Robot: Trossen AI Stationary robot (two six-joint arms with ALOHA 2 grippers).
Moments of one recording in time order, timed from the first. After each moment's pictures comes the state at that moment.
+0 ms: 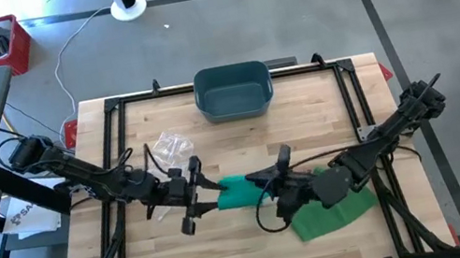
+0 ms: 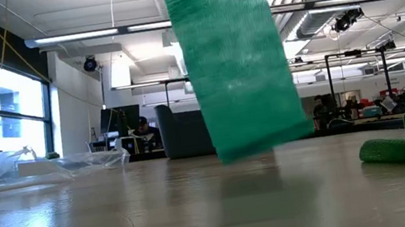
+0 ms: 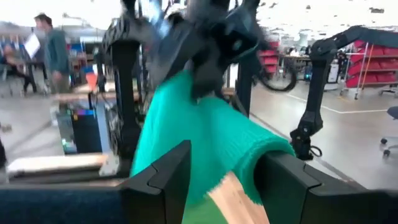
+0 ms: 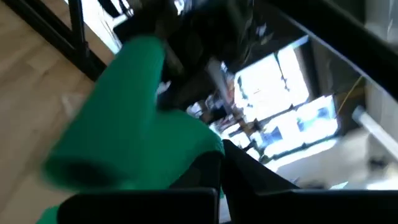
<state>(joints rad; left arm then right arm) -0.43 1.26 0.75 0.60 -0.25 0.00 0.55 1.56 1.33 0.09 0.86 -0.96</state>
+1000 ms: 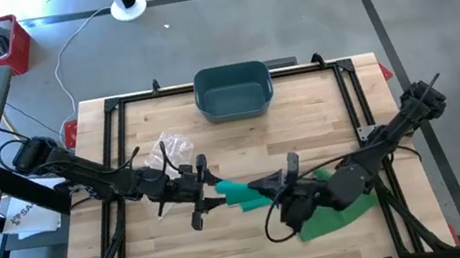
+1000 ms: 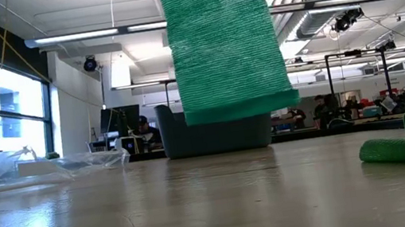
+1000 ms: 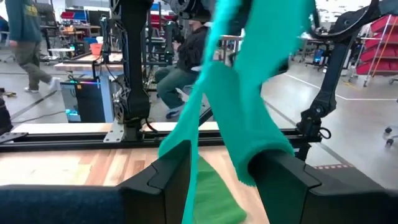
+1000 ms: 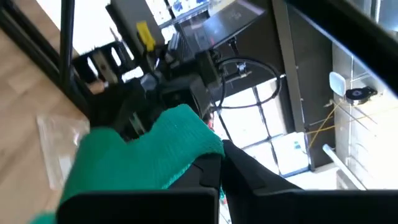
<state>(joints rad) -0.38 1.32 0.75 0.57 -0.22 -0.05 0.61 1.56 1.33 0.27 0.85 -1.16</state>
